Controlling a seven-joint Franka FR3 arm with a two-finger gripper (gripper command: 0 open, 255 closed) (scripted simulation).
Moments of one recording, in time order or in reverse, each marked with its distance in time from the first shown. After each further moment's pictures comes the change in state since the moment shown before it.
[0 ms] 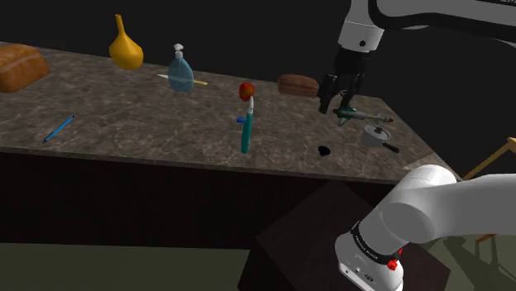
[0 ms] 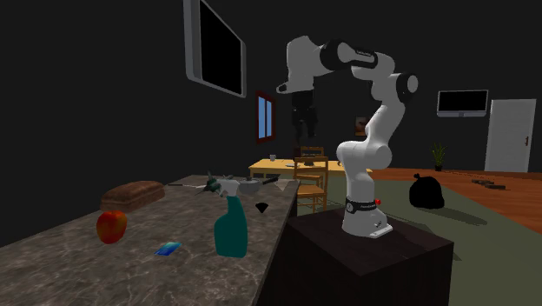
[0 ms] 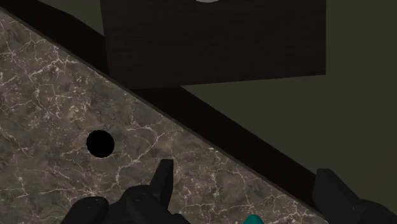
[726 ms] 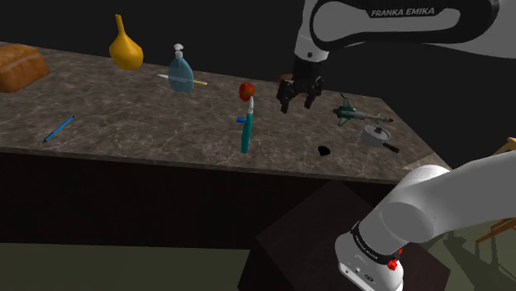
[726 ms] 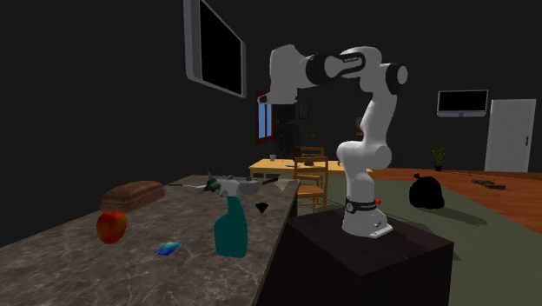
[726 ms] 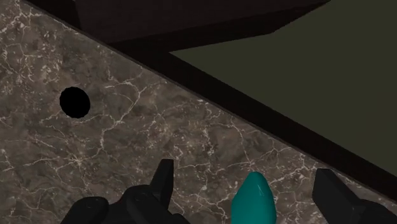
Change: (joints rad) arm -0.013 0.270 0.094 0.055 -0.002 0.272 0.154
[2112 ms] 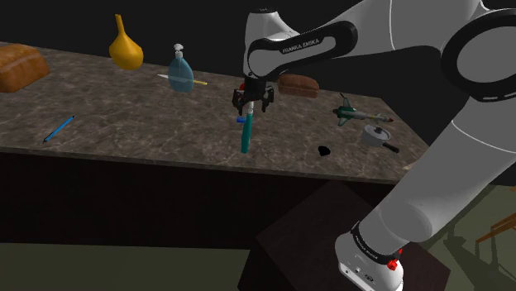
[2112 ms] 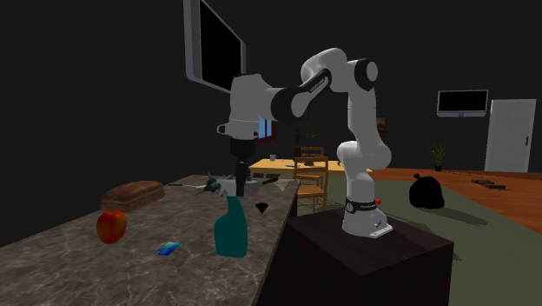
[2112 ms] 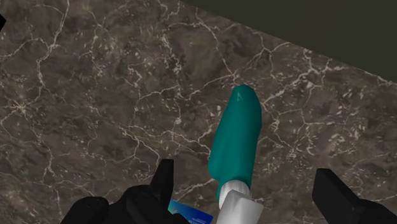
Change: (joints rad) arm -0.020 0.532 0.085 0.263 -0.166 0.329 0.292
